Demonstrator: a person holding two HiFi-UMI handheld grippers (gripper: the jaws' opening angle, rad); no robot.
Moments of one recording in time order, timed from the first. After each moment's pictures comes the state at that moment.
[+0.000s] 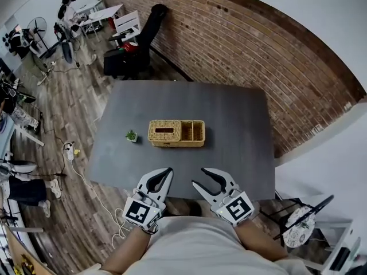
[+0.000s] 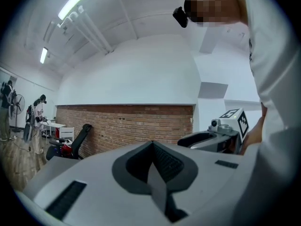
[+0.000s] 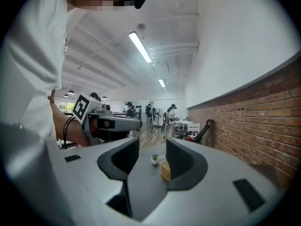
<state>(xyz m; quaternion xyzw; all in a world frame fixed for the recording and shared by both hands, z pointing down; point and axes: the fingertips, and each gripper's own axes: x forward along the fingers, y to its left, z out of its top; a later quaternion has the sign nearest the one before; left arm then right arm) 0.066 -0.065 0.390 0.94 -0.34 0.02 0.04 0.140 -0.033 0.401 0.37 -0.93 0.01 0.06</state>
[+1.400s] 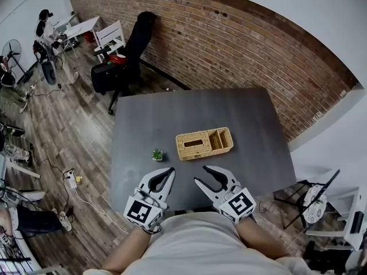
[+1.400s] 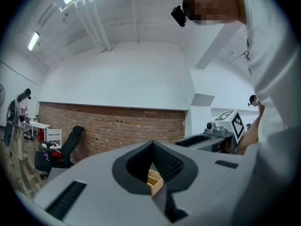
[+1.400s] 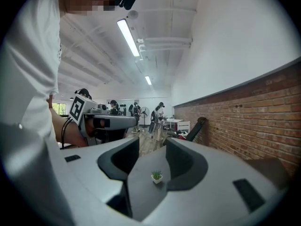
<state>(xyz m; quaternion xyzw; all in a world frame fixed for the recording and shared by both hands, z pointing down) -0.110 -0.177 0.381 0.97 -0.23 0.01 0.03 -0.034 -0.141 0.402 0.48 -0.87 0.03 0.05</state>
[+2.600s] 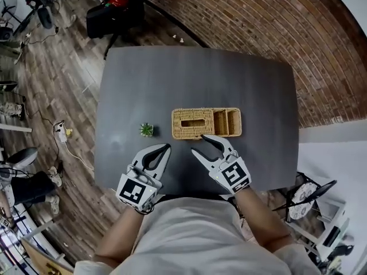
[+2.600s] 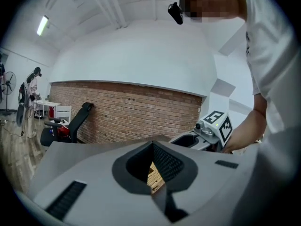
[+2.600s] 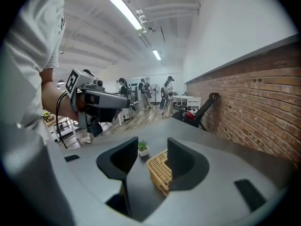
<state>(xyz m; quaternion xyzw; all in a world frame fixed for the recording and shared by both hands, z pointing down) -0.064 -0.271 0.491 0.95 -0.28 0.08 0.12 0.017 -0.259 0.545 0.39 -0.90 0.11 0.18</state>
